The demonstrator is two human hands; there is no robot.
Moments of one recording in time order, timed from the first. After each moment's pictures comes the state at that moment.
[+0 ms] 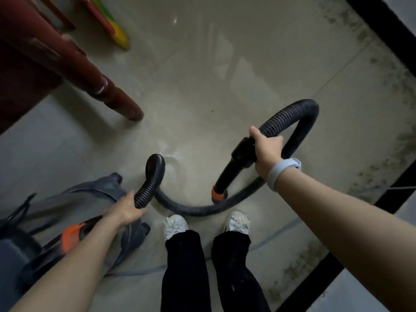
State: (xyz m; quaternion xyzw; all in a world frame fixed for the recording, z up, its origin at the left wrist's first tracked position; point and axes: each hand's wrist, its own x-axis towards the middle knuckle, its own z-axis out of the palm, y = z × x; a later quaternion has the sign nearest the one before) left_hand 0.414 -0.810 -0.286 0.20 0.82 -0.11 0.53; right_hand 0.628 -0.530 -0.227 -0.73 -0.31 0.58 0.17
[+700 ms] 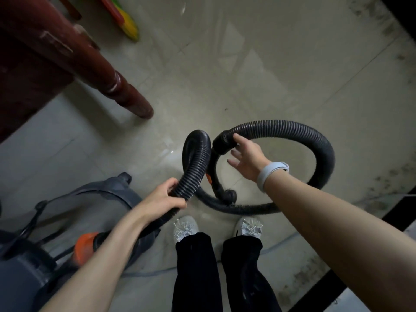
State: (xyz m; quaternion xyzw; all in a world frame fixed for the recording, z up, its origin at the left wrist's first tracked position) left_hand 0.426 -0.748 -0.240 0.13 0.70 0.21 0.68; right_hand 0.563 -0.557 -0.277 -0.66 -0.20 0.72 0.06
